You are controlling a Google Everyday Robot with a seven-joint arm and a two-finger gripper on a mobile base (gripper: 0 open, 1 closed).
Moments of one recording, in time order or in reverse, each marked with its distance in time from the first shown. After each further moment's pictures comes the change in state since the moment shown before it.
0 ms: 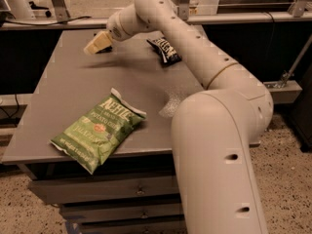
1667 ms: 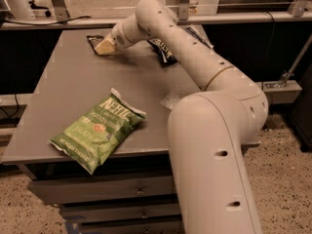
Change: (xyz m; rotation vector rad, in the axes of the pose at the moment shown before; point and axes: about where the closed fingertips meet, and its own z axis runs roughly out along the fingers) arm 0.042 -0.015 0.019 0.029 0.058 0.061
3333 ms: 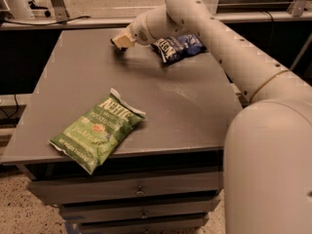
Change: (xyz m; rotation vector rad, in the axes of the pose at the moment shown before) arm -0.006 0.033 -0.102 -0.067 -0.070 -0.084
